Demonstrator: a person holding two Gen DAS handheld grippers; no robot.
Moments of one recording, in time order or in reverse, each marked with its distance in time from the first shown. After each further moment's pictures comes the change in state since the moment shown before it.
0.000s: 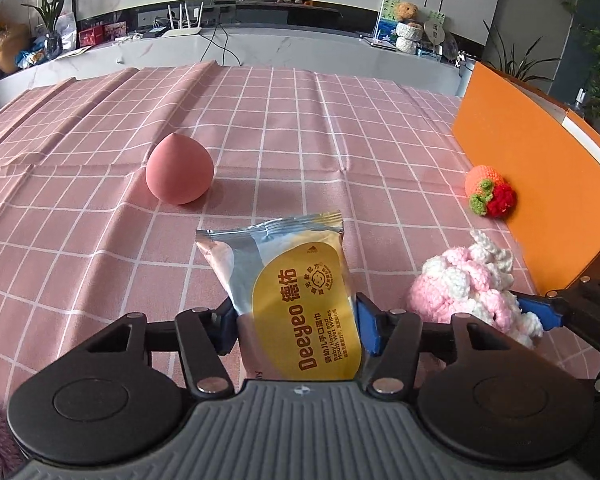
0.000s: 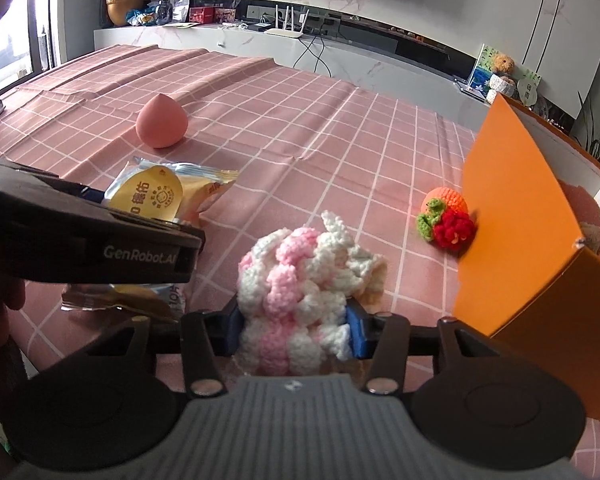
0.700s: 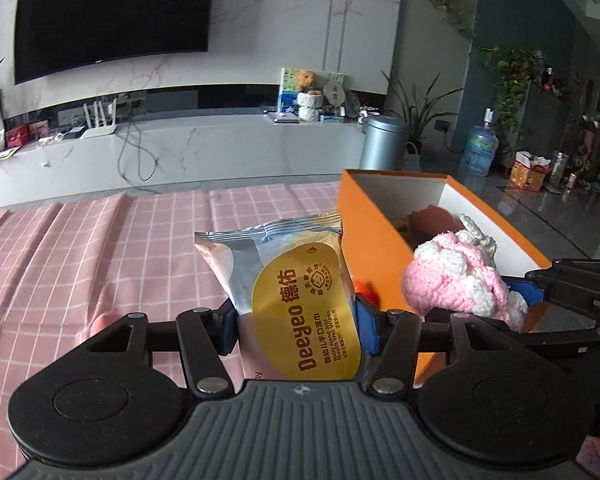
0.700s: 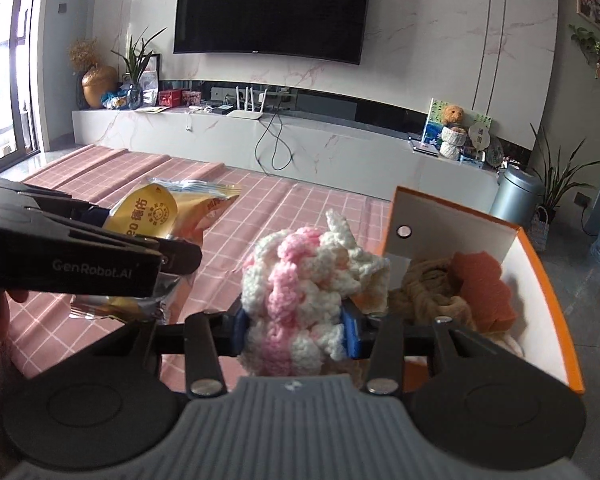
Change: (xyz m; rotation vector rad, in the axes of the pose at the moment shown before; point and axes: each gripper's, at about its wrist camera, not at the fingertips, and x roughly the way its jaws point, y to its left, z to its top) left arm -0.083 -0.065 0.072 0.212 -0.207 -0.220; right arm -0.120 -0.088 0.035 0.124 -0.211 -0.057
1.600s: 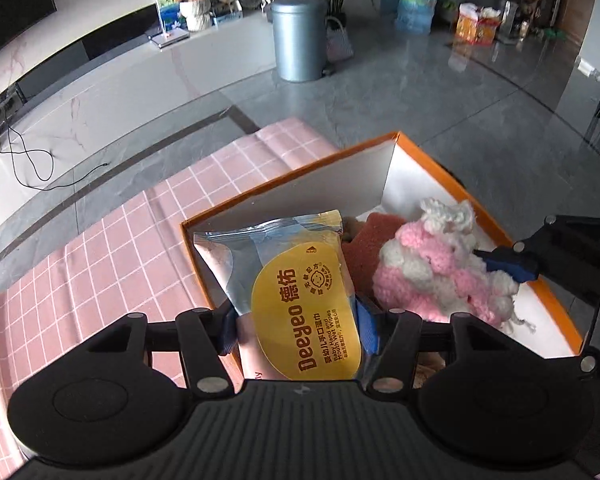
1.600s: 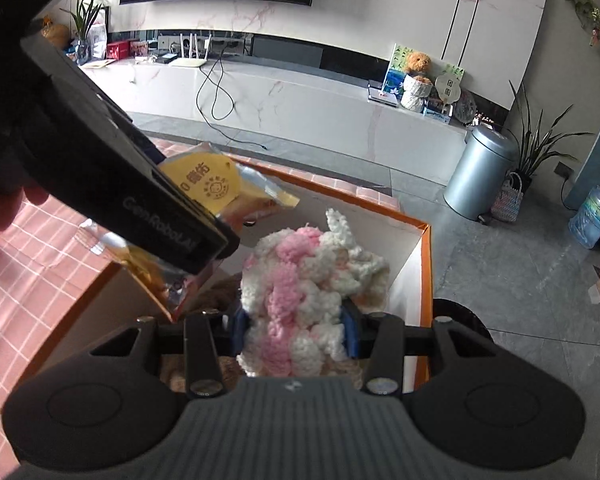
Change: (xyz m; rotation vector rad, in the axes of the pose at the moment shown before) left arm 0.227 -0.118 0.124 0.310 0.416 -0.081; right arm 0.130 -0.189 0.050 -0.041 0.196 -0.066
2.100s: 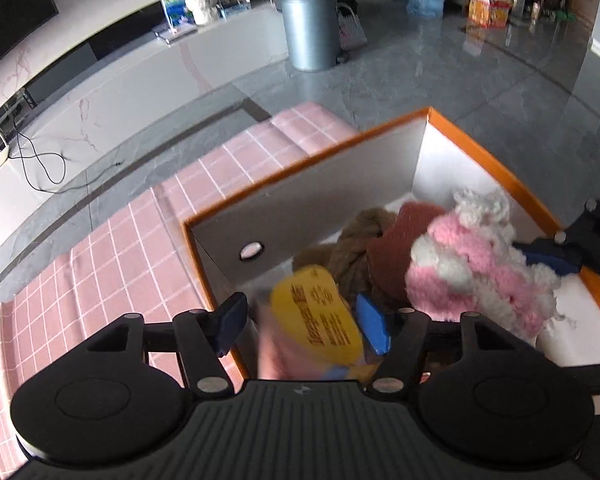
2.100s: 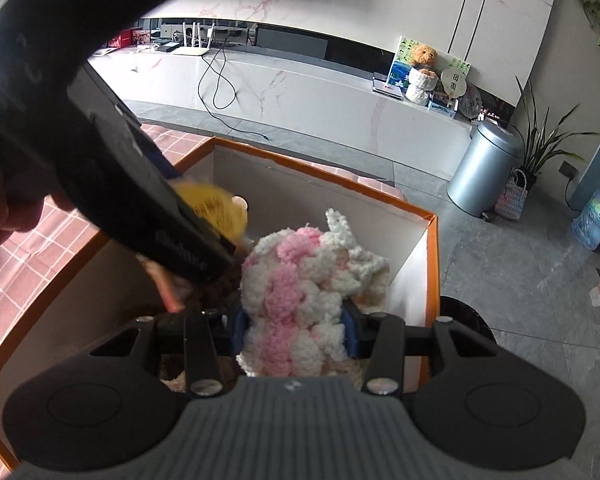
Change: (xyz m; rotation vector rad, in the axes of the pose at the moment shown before) left arm 0.017 0.005 0.005 0.014 -0.003 0.051; right arm 0.016 -0.004 0.000 -0.017 0.013 0.006
